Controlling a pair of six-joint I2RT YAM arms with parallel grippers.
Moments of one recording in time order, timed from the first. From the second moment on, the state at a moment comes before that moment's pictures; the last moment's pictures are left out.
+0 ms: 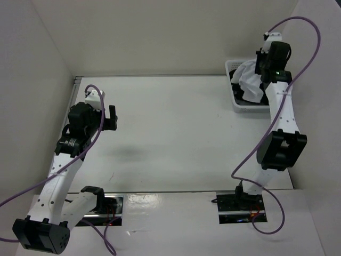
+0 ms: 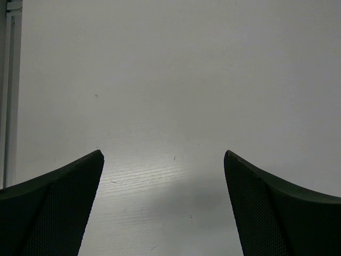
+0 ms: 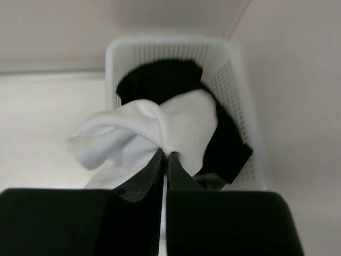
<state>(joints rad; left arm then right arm) -0.11 0.89 0.91 -0.42 -0.01 -0.01 -0.17 1.77 1.79 -0.44 0.04 -0.15</state>
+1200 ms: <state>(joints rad) -0.11 0.87 0.91 -0.42 0.05 0.03 0.13 1.36 1.55 -0.57 -0.52 -0.37</state>
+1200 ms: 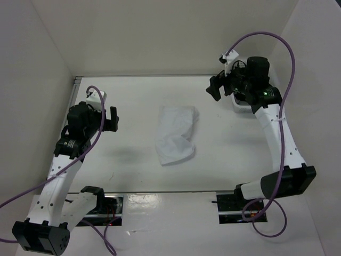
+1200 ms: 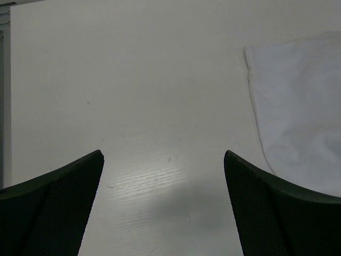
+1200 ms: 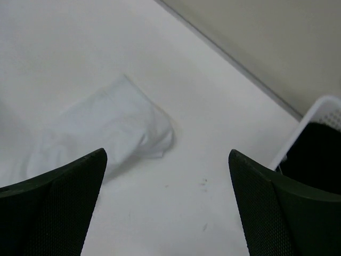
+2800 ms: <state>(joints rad) -0.28 2.17 1.62 -0.26 0.50 -0.01 0.12 0.95 0.94 -0.65 -0.29 -0.33</state>
